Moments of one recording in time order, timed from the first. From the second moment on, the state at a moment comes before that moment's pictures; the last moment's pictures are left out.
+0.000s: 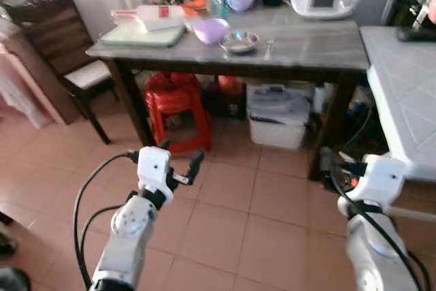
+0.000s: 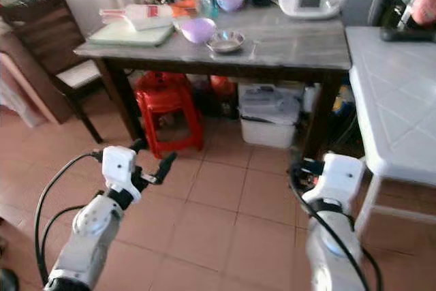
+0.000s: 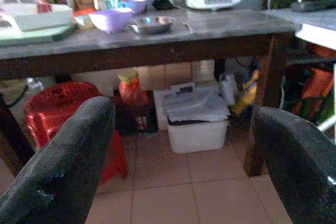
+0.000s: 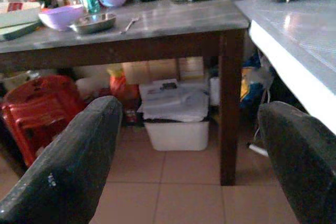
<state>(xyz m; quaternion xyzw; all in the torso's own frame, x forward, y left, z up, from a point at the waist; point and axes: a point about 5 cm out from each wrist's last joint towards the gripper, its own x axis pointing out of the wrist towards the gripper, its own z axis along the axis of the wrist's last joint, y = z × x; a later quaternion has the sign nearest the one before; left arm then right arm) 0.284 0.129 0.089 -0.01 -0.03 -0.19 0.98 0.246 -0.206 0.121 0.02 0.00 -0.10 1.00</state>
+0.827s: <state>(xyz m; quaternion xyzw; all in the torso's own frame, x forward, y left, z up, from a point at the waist) 0.283 0.124 0.091 -0.03 -0.02 -0.21 0.98 0.250 -0.205 0.118 0.02 0.01 -0.09 1.00</state>
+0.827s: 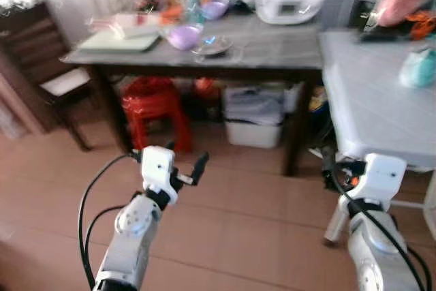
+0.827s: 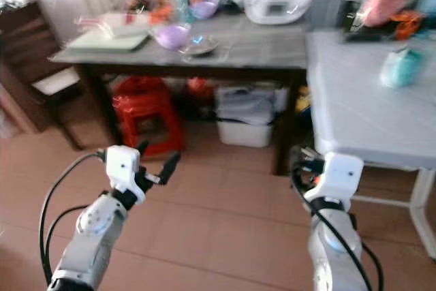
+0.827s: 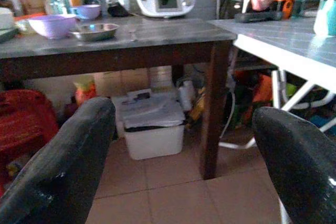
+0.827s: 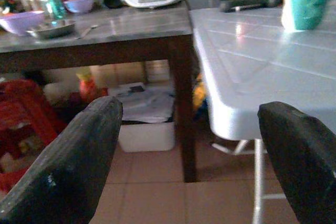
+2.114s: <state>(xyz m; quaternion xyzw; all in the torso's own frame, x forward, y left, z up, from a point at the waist) 0.275 0.130 0.093 -0.05 -0.03 -0.25 0.97 0.256 -0.190 0.121 0.04 0.00 -0.08 1.00</state>
